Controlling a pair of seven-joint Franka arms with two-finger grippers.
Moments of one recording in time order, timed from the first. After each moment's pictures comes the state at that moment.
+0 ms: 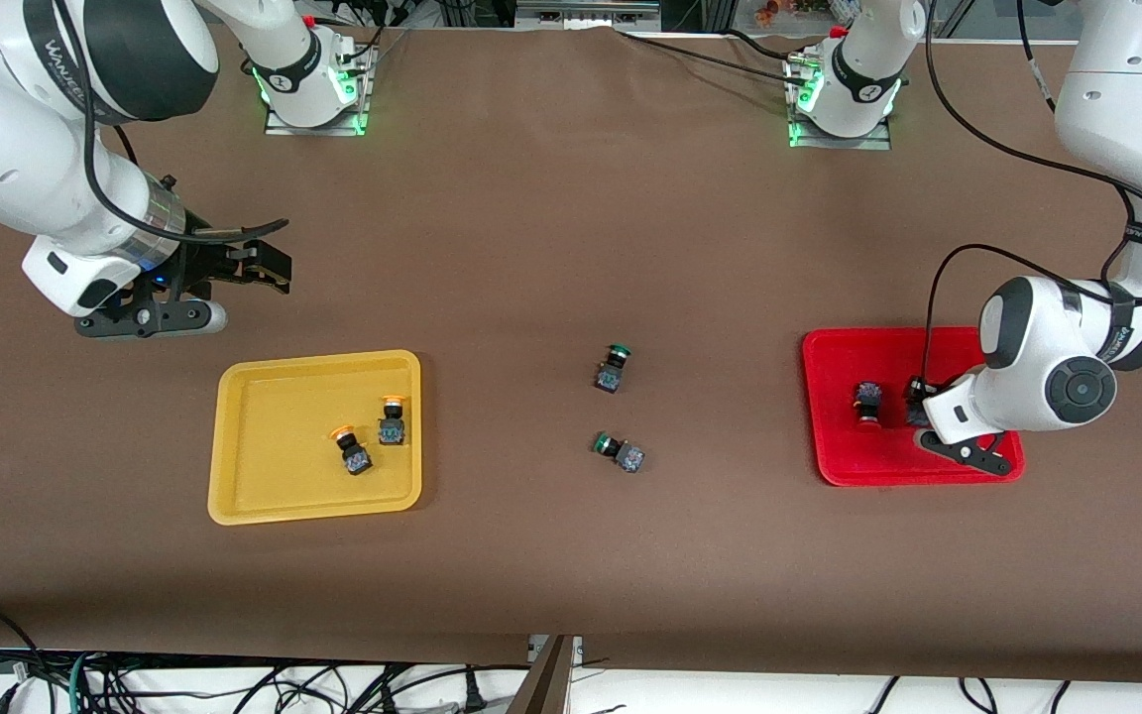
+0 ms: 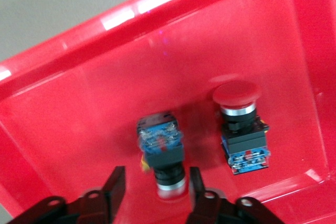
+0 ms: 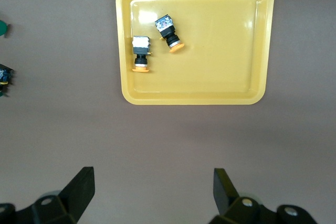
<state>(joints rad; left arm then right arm) 0.24 0.62 -0.23 -1.70 0.24 2.10 0.26 0.28 0.19 -0.04 -1.54 0.06 1.64 0.15</state>
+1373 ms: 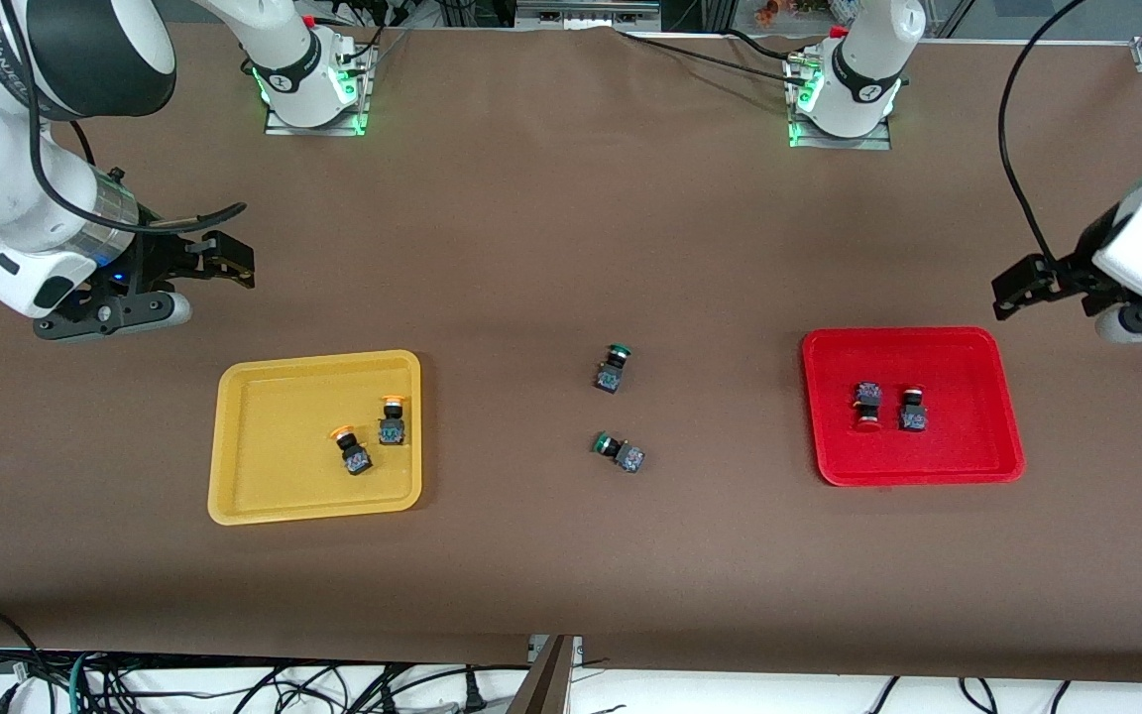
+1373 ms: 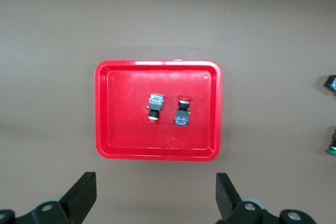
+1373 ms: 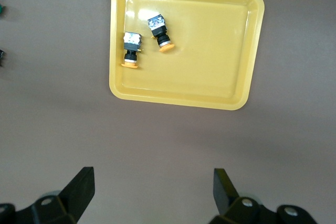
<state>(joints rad) 0.00 0.06 -0.05 -1.62 0.06 1.71 -0.11 0.28 0.17 -0.10 -1.54 0.06 1.62 -0.02</state>
